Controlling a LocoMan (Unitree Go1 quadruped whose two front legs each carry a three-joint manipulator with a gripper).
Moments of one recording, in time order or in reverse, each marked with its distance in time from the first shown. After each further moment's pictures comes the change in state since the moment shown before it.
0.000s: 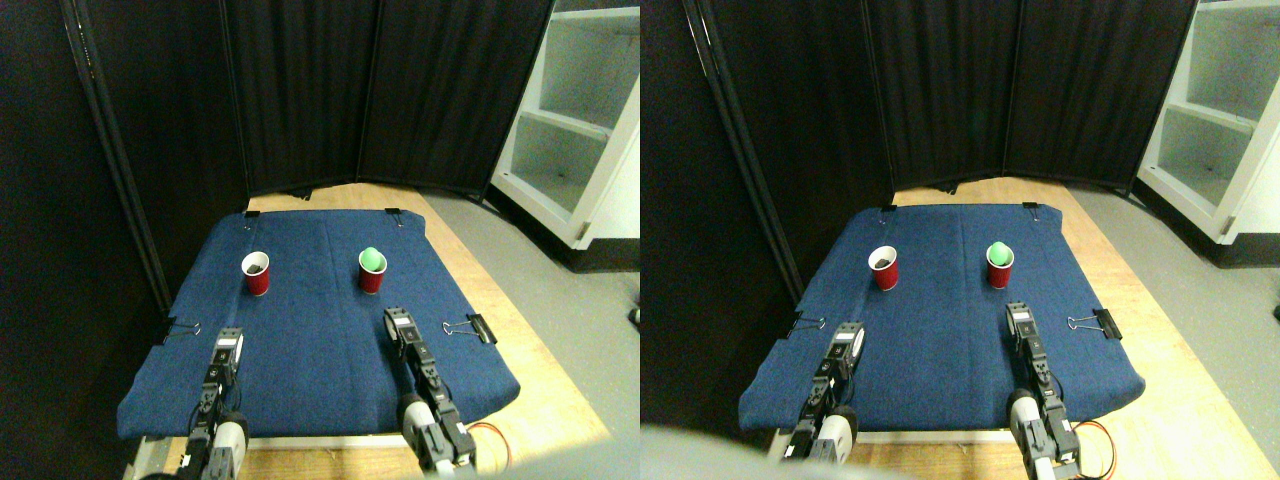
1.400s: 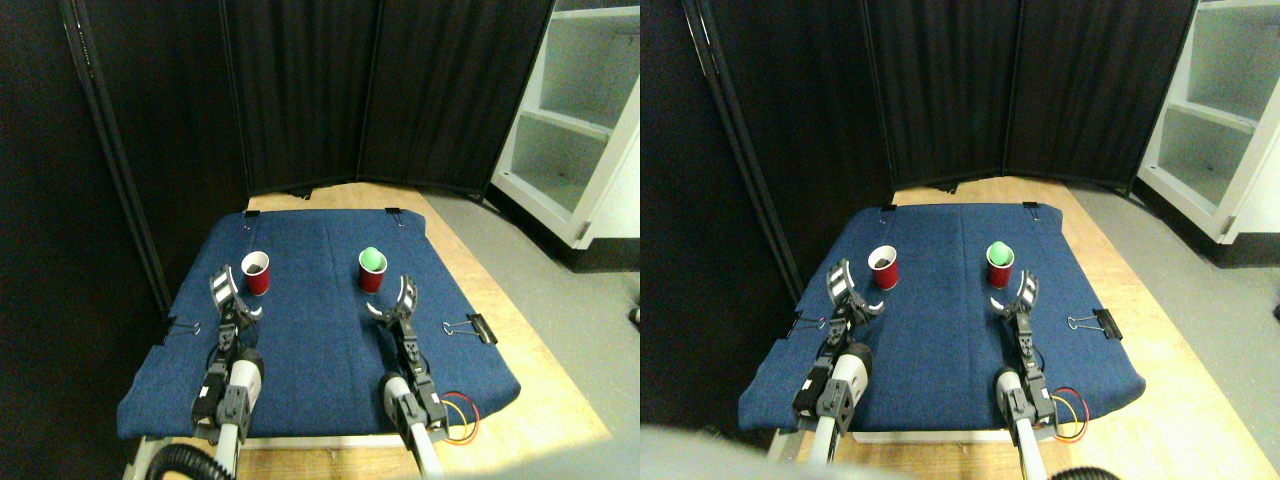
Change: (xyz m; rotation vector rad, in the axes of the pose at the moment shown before) right arm 0.036 0.001 0.016 0.779 -0.223 -0.032; left arm 0.034 -0.012 0.056 -0.615 -0.108 0.086
